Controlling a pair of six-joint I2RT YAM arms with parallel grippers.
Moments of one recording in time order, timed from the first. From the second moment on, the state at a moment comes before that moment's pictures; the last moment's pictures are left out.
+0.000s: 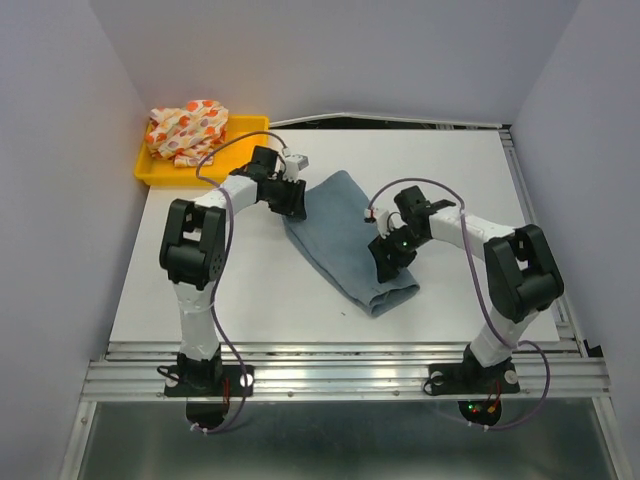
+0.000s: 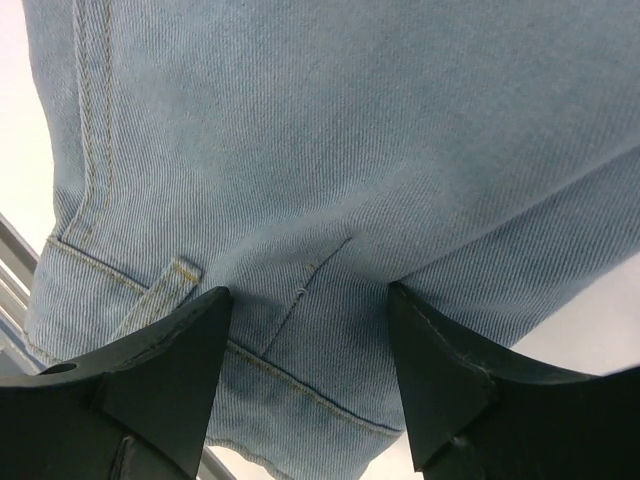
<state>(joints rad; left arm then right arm) -0.29 2.00 1.46 -0.41 0.49 0.05 0.38 1.74 1.10 -0.68 -0.51 -0.36</state>
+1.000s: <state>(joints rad) -0.25 1.84 1.42 -0.55 0.77 0.29 0.29 2.05 1.55 -0.24 -0.78 0.17</state>
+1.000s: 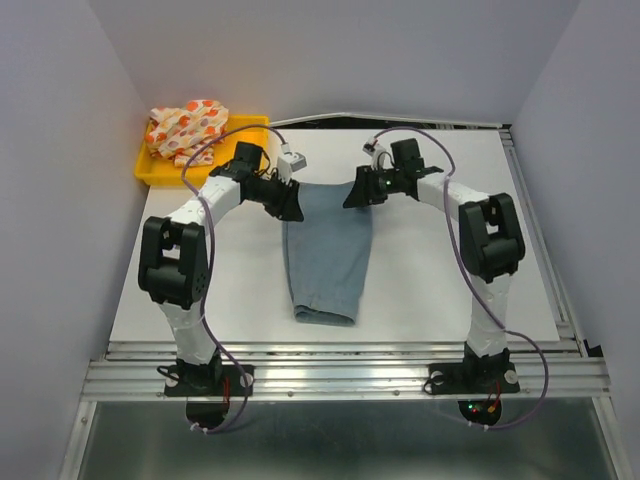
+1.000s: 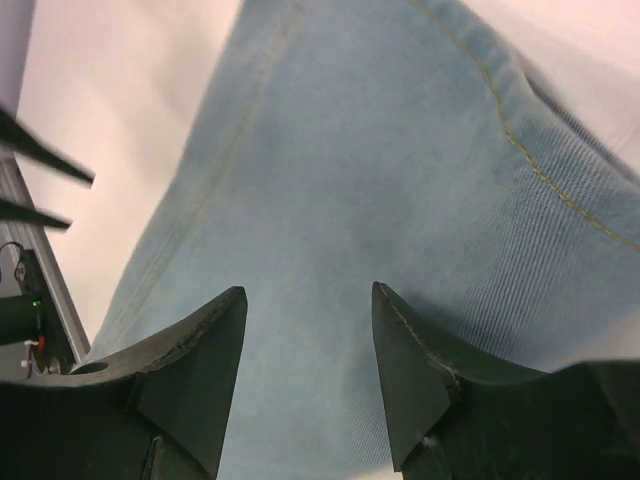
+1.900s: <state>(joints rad) -0.31 1.47 0.99 -0.36 0.50 0.64 0.25 2.12 1.62 -0.35 -0.76 0.19</state>
